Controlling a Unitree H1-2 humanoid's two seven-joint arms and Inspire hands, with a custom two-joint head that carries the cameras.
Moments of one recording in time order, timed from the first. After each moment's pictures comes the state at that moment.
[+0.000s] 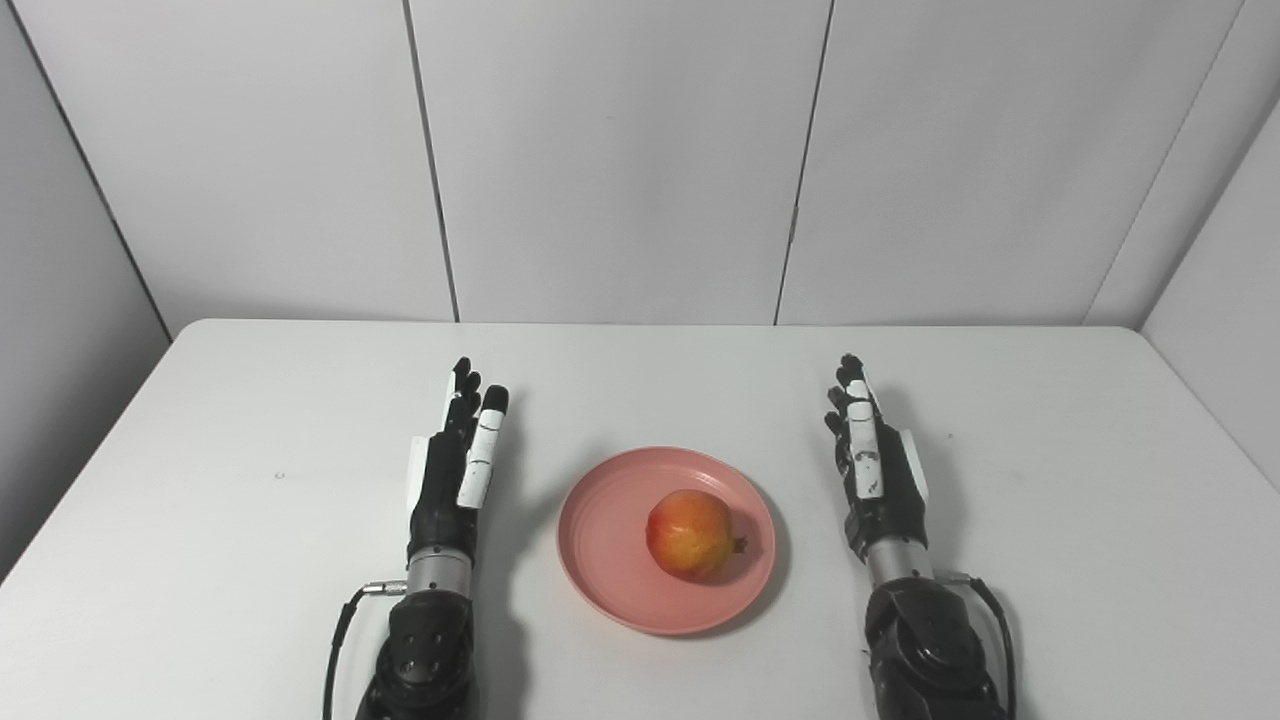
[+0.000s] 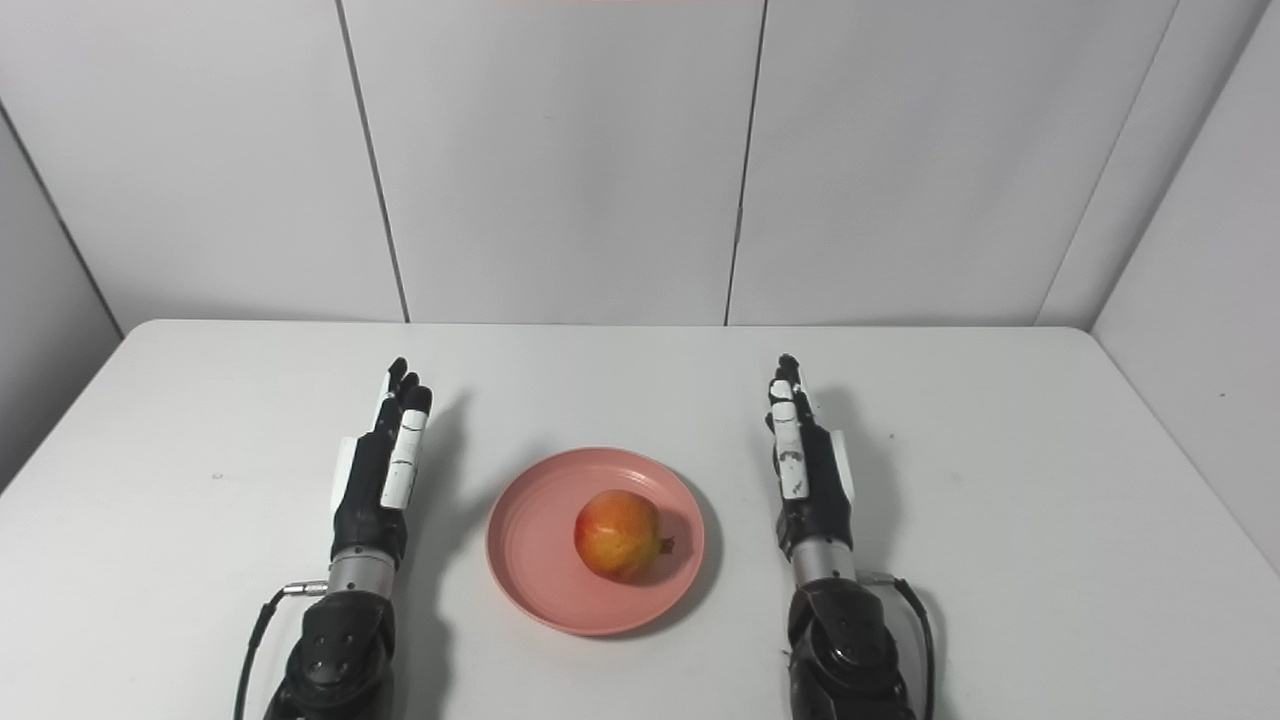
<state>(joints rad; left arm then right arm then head) -0.30 -0.05 0.01 0.27 0.11 0.00 0.14 -0.35 0.04 -0.10 0.35 0.06 -0.10 -0.03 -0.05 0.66</state>
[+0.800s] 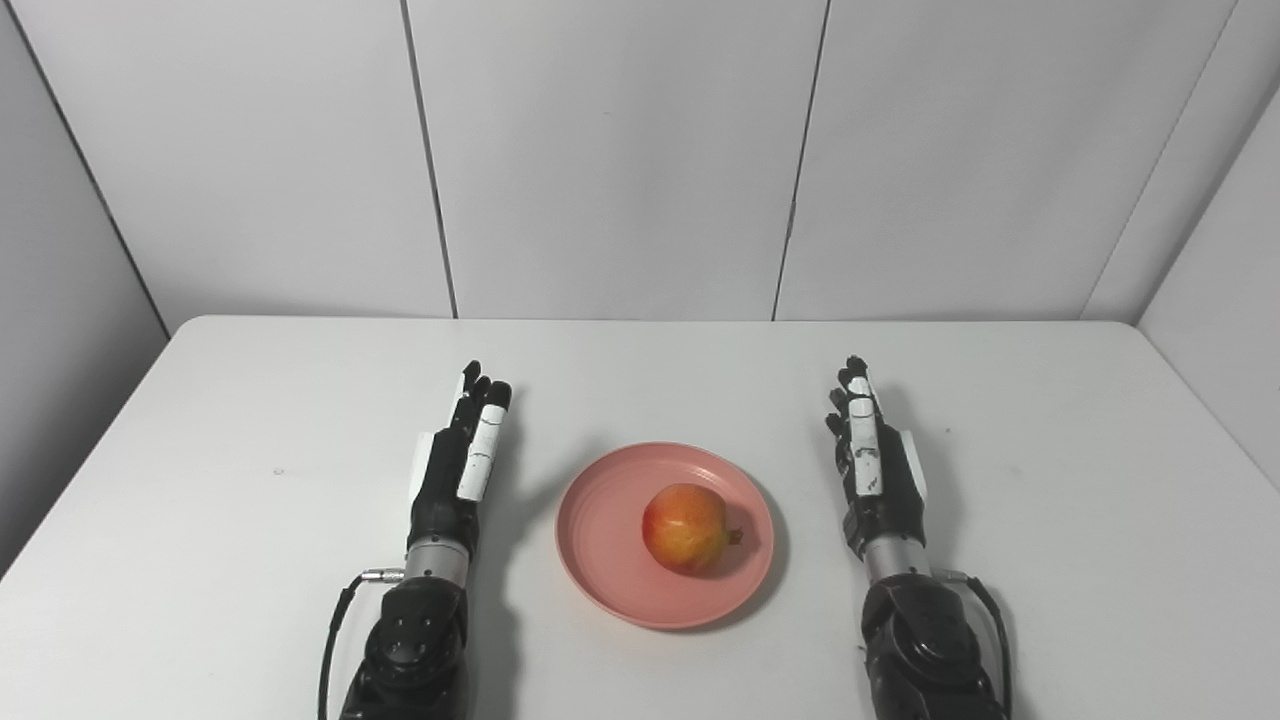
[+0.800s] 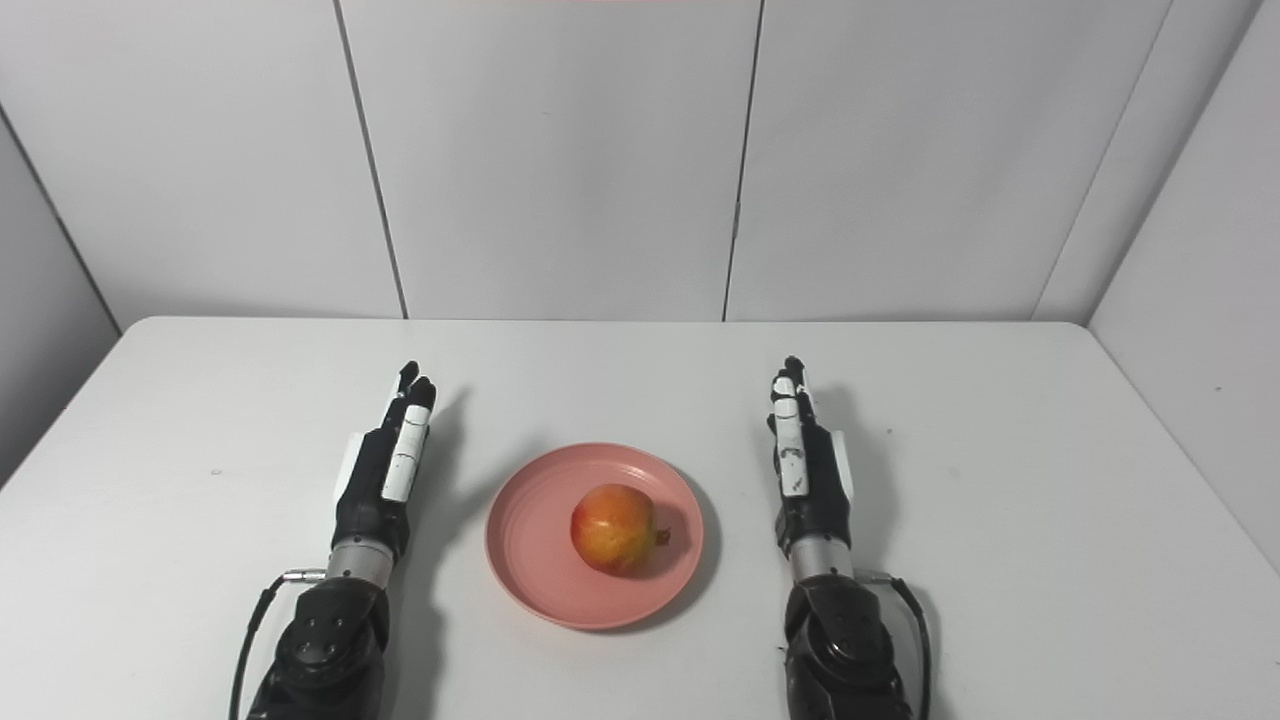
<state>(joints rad) -0.32 -0.05 0.01 0.27 0.07 0.02 0.09 -0.35 0.04 -0.08 0.36 0.08 -0.08 -0.04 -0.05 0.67</state>
